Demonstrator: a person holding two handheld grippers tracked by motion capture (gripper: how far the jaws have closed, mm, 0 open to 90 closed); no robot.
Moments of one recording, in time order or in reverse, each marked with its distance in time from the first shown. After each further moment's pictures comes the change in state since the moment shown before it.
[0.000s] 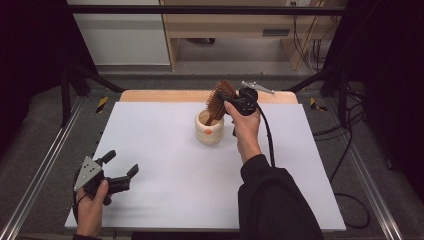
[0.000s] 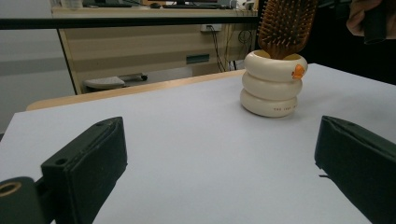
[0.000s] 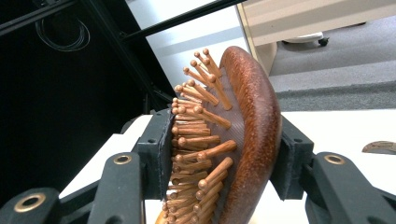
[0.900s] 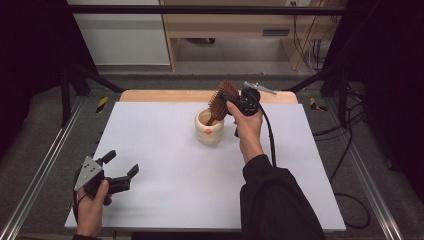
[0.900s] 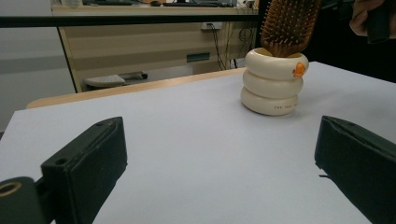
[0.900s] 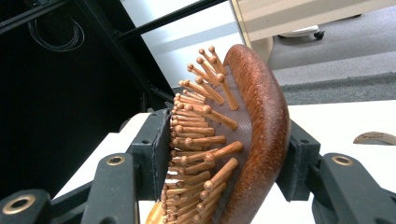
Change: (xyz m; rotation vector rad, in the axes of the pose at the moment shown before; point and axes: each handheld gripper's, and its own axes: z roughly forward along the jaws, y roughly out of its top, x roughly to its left) left arm 0.000 0.000 0.000 0.009 0.003 0.002; right arm -0.007 -0.001 -0.001 0.014 -0.015 0.021
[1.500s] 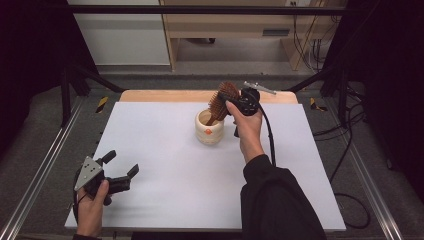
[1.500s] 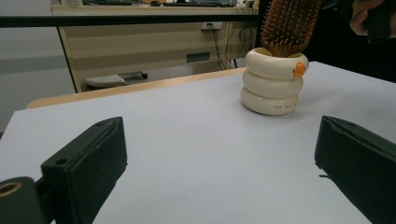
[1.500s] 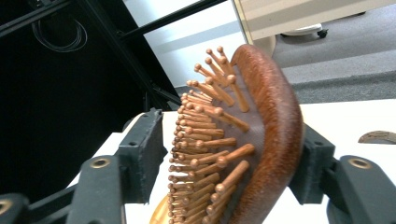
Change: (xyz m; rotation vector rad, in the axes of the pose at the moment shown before) left arm 0.000 0.000 0.000 0.001 0.000 0.001; right arm 0.001 0.000 0.001 0.004 0.012 0.005
